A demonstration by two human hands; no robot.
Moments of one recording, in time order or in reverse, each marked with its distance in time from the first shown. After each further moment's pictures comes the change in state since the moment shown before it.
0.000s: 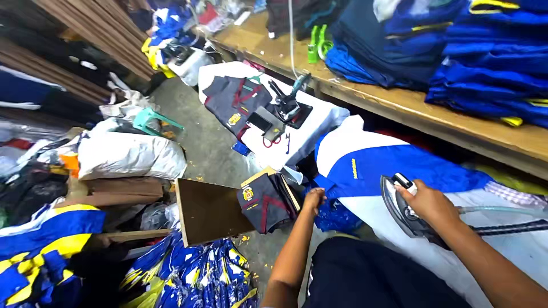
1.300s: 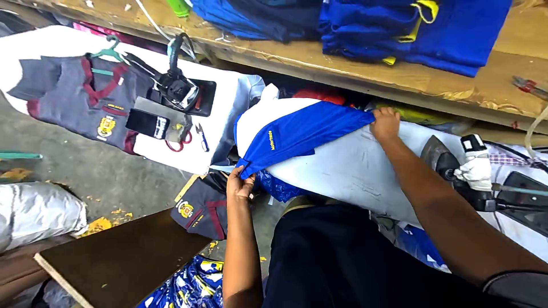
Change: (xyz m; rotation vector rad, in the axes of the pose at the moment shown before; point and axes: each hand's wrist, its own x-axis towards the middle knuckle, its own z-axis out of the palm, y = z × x) left_hand 0.009 0.061 -0.006 -0.652 0.011 -0.041; right_hand 0.124 0.170 0.010 -0.091 0.416 0.035
